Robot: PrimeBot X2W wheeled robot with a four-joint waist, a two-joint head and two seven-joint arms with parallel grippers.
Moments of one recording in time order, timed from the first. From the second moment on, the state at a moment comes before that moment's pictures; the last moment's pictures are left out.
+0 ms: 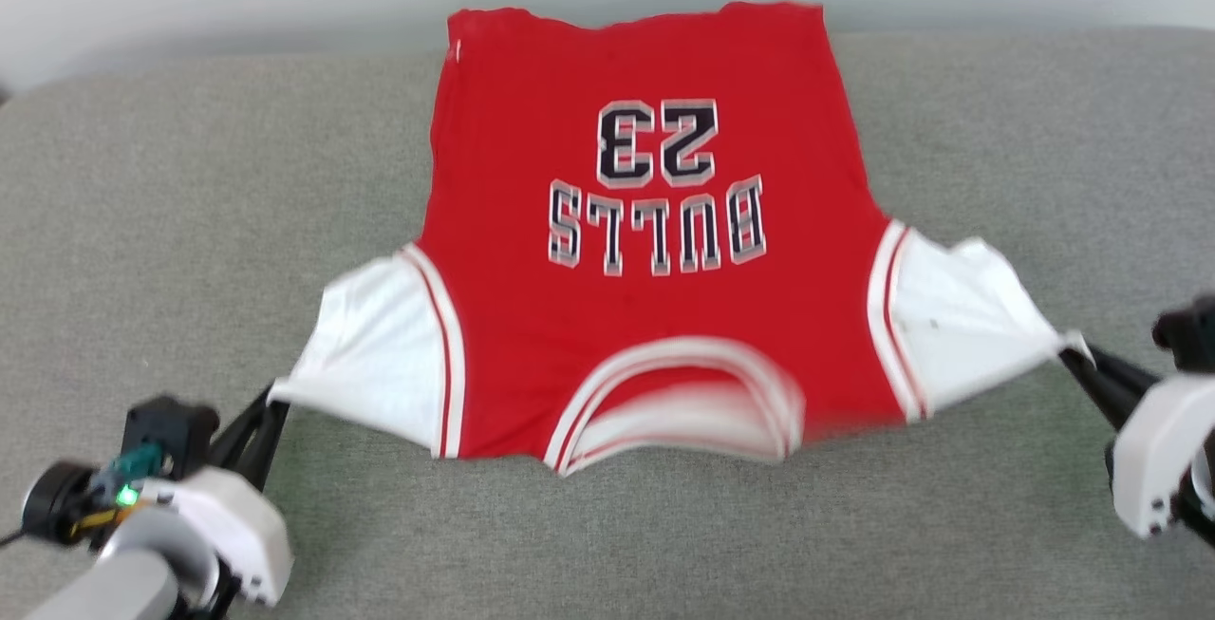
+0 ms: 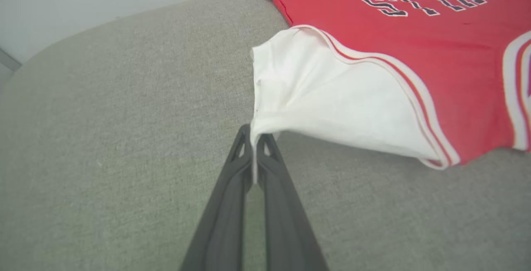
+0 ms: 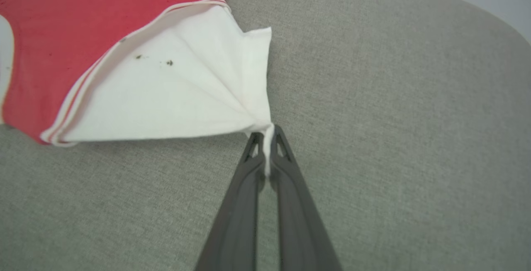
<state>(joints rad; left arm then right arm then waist) -0.41 0.82 -0.87 0.29 -0.90 0.17 -0.26 -0.45 -0.74 0.60 0.41 0.67 0.13 0.05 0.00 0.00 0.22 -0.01</state>
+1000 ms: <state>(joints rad) -0.11 0.88 -0.93 0.15 -0.97 0.24 -0.22 0.21 -0.73 0.14 0.03 0.64 0.13 0.40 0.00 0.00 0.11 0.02</state>
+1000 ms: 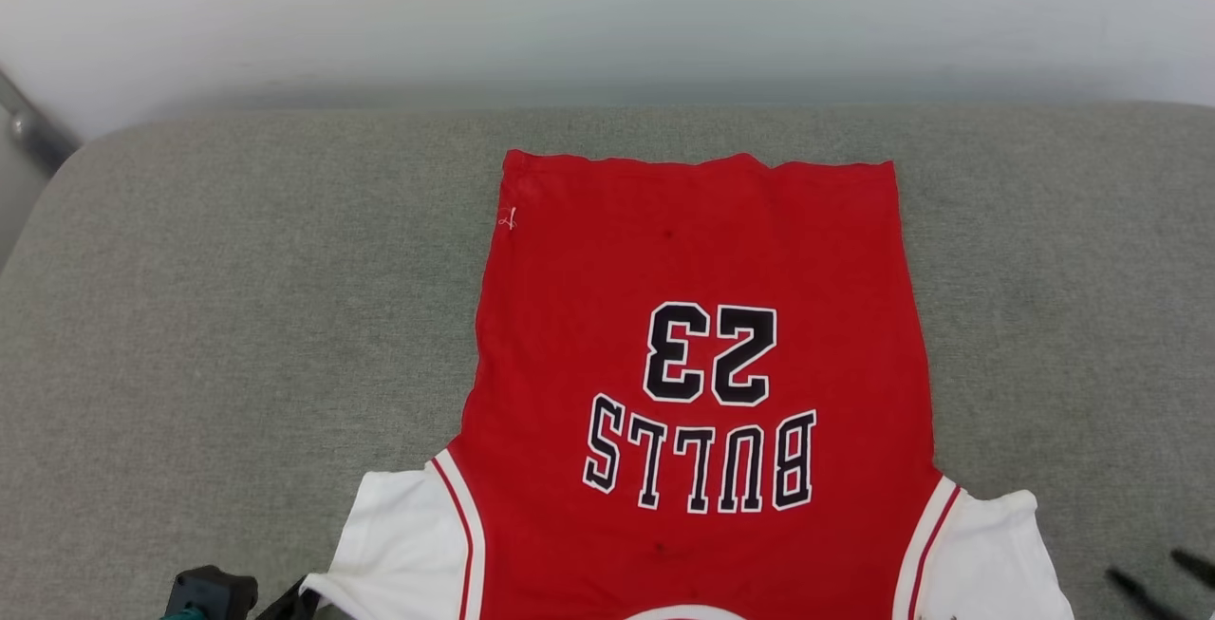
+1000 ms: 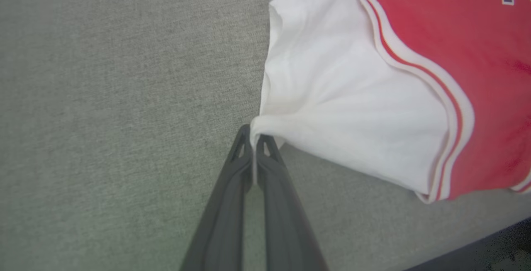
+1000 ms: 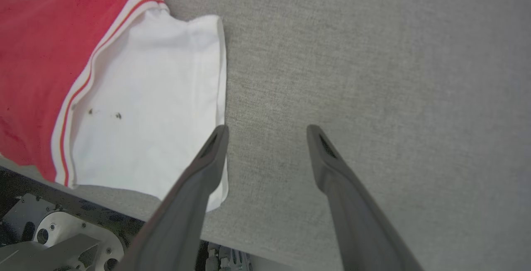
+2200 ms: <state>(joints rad) -0.46 0.69 -0.96 -0.02 -0.70 0.26 -0.24 -1.06 -0.91 0.25 0.11 0.67 0.13 1.45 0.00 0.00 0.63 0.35</state>
